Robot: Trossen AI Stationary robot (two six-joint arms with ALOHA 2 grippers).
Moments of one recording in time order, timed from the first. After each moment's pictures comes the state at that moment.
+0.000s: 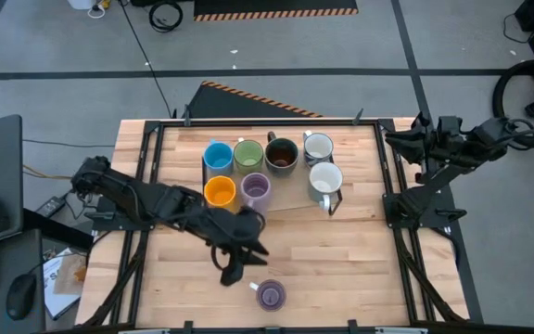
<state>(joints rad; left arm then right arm) -0.41 1.61 1.71 -0.61 -0.03 -0.51 0.57 0.45 1.02 -0.43 0.79 0.10</state>
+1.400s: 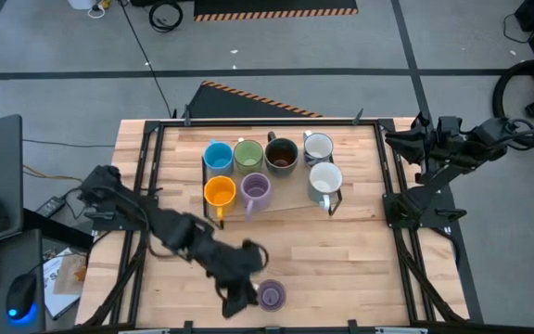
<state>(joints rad) -0.53 1.71 1.71 -0.60 0.13 -0.94 0.57 0.45 1.02 -0.44 0.78 0.10</state>
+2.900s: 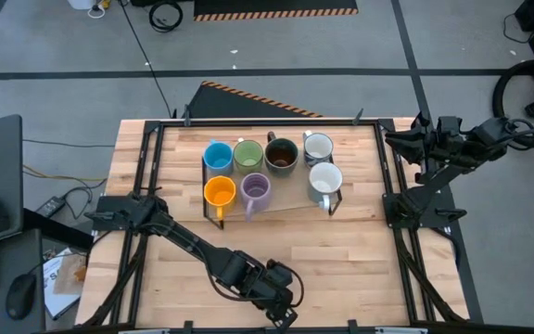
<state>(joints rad) -0.54 2.19 2.10 -0.82 0.02 -1.28 0.57 0.45 1.02 -0.44 0.78 0.10</state>
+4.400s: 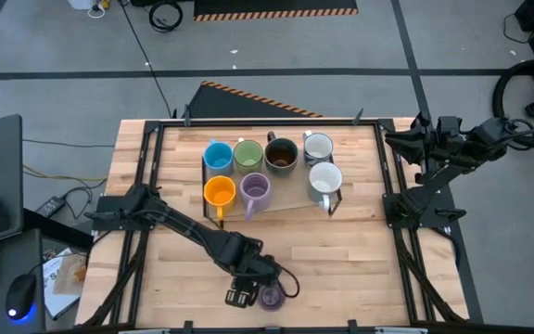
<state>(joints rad) -0.48 2.07 1.87 -1.09 0.10 -0.23 0.57 0.45 1.02 -0.43 0.78 0.10</state>
